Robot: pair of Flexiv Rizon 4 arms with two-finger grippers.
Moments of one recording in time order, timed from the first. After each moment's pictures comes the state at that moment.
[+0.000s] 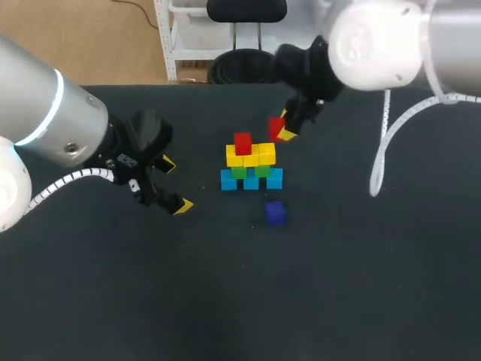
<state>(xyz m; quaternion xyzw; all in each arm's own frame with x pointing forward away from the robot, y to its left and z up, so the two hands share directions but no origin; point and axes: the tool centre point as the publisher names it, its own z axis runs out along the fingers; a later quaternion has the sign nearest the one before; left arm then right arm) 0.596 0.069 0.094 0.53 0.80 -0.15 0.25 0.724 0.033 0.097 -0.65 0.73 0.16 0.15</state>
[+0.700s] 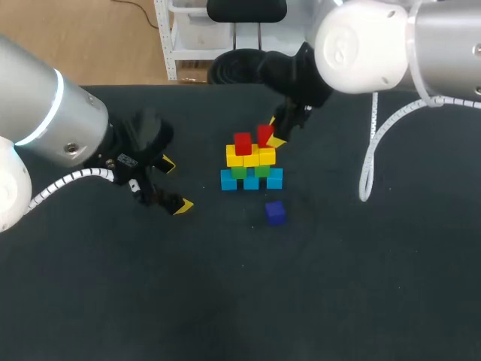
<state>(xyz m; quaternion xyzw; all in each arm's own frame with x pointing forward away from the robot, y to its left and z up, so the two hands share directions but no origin) 0.596 0.069 0.094 0.53 0.80 -0.15 0.25 0.712 0.053 0.090 -0.66 0.72 0.17 0.14</state>
